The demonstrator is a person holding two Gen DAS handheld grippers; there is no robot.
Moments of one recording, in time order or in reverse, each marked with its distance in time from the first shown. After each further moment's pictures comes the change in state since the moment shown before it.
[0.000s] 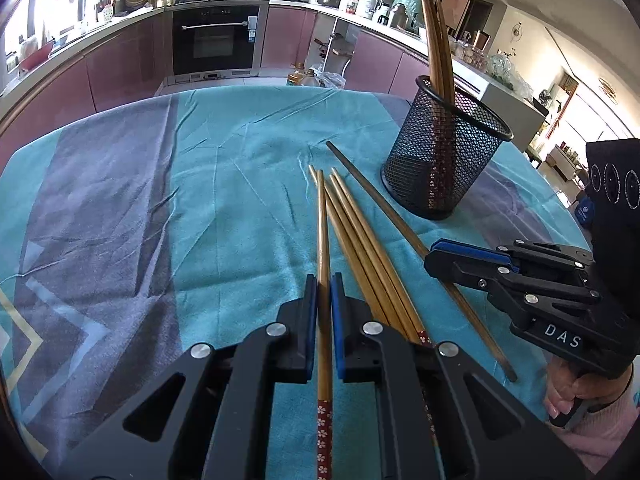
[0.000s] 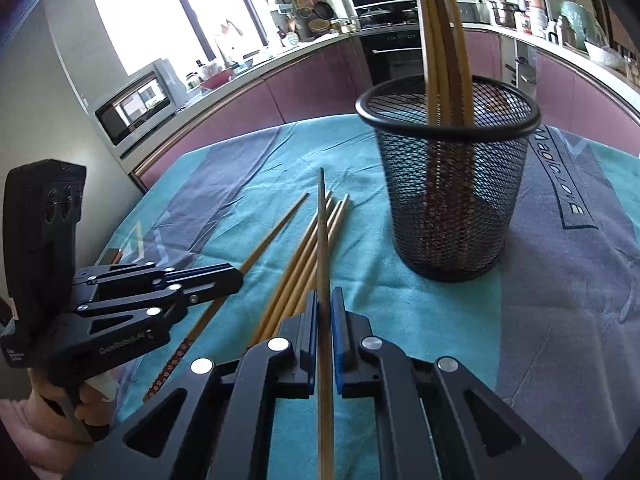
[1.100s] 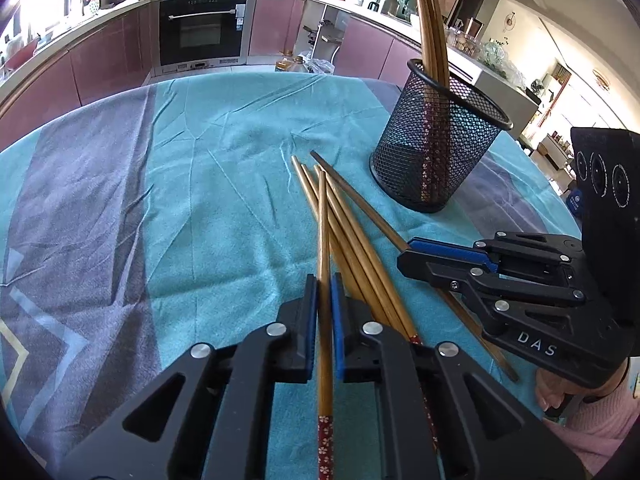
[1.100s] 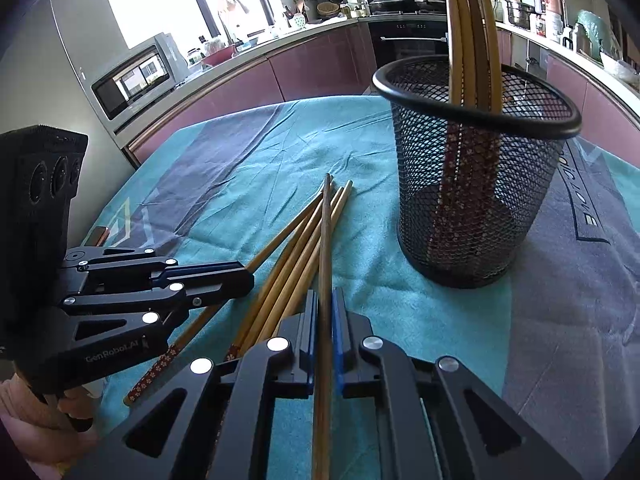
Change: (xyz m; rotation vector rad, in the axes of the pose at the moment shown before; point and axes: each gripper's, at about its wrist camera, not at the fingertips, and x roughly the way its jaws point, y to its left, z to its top) left arm 0.015 -0.004 0.007 0.013 0.046 -0.035; right arm 0.014 -0.003 0.004 -0.036 0.048 -0.026
